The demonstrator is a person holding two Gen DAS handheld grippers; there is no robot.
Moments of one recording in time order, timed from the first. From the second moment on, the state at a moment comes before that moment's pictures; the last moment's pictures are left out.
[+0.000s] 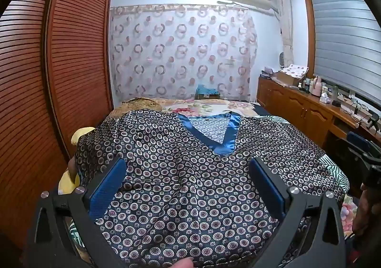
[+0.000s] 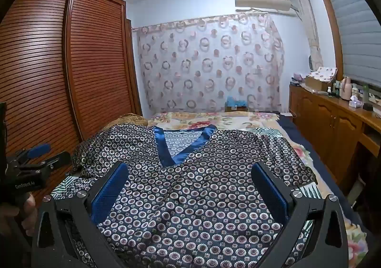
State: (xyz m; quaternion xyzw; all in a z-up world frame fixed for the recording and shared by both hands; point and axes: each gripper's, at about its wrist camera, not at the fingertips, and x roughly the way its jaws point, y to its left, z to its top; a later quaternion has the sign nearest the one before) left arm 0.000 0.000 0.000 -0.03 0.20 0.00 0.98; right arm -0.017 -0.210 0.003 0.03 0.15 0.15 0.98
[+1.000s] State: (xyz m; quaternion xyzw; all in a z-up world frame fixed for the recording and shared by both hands) left arm -0.003 -0.006 0.001 -0.01 0.20 -0.01 0.98; right arm -0.019 -0.209 0.002 0.03 0.15 0.14 0.98
